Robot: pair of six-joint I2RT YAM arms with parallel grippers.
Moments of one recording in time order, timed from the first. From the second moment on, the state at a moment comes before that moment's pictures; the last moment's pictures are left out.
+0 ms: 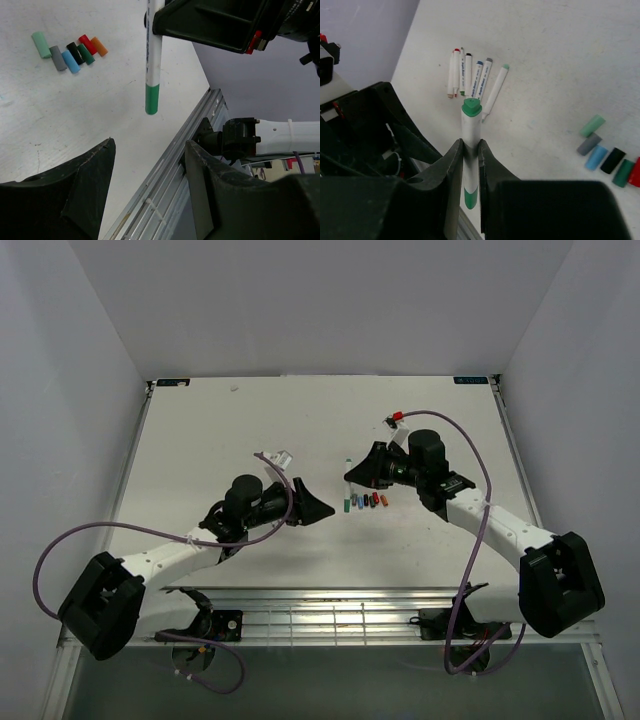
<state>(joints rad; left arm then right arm) -0.65 1.17 0.49 0.43 0.43 -0.80 0.48 1.30 0.82 0.07 -0.52 0.53</state>
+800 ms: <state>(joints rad) -0.72 1.27 0.51 0.55 0.42 -0.81 0.56 1.29 0.72 0.34 -0.49 0.93</state>
